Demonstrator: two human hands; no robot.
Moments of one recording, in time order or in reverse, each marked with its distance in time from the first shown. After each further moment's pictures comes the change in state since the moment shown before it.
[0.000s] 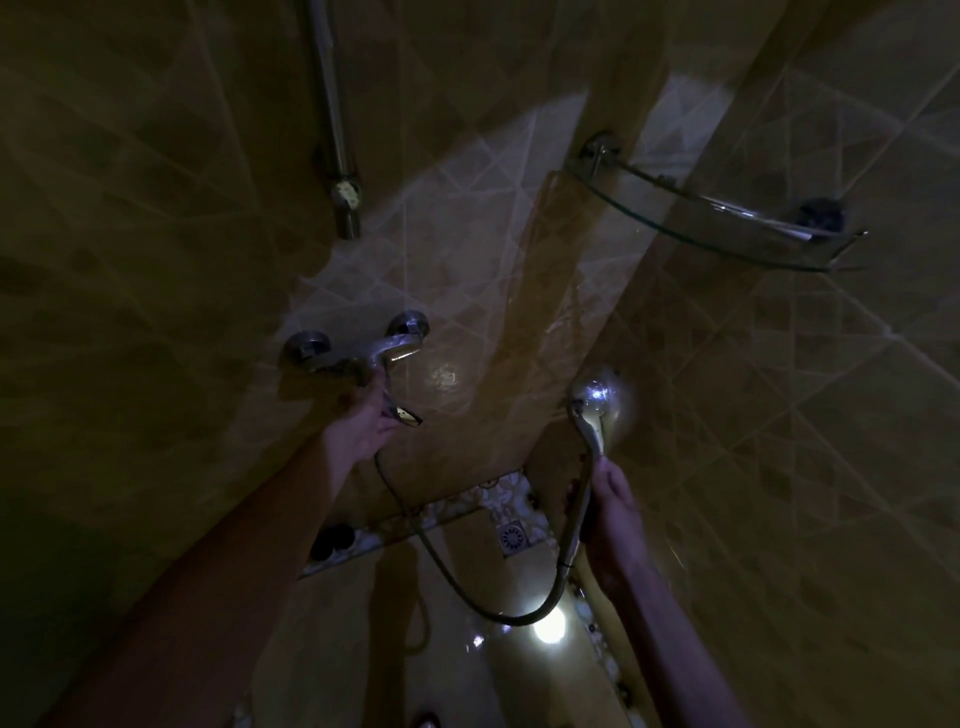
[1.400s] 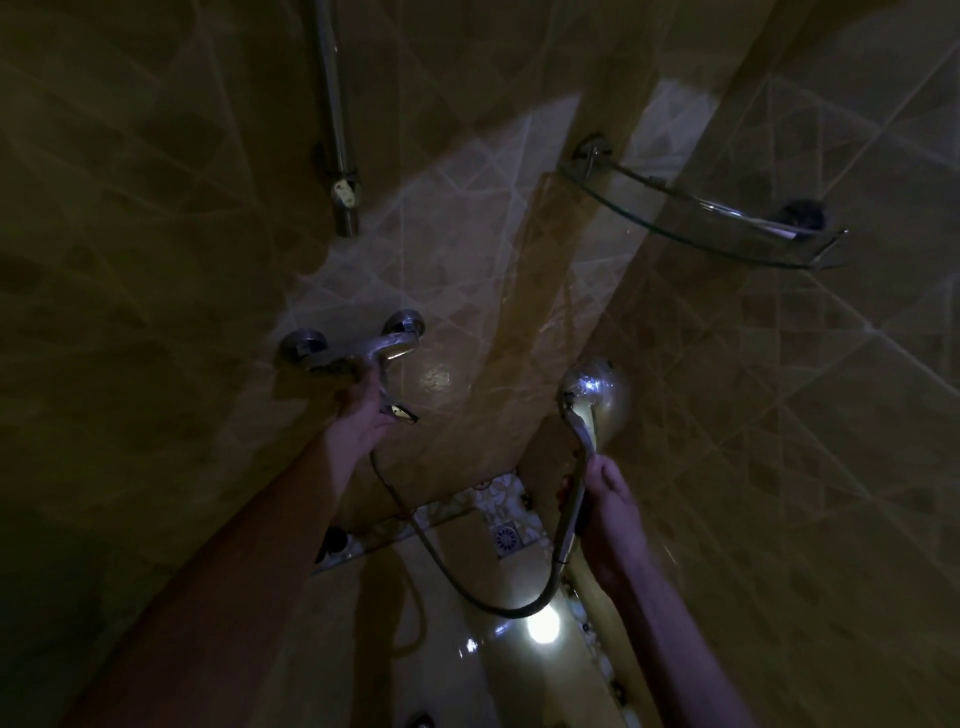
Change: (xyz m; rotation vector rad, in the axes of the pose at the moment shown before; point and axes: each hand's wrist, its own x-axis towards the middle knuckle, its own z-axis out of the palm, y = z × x) left_hand 0.002 0.000 0.001 -0.067 0.083 0.066; right_hand -0.010 -0.004 0.002 -0.047 -0.019 -0.028
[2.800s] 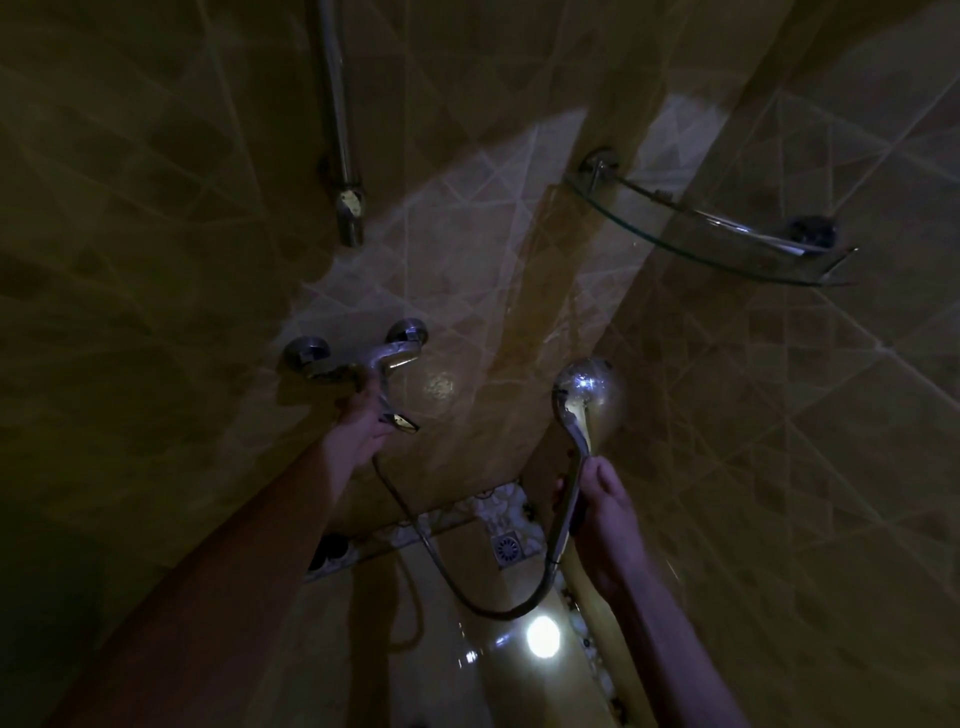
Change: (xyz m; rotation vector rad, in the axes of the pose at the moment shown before) left_hand 0.000 0.003 -0.003 0.008 -0.005 -0.031; right_hand 0.009 -0.009 0.007 0.067 -0.084 -0.020
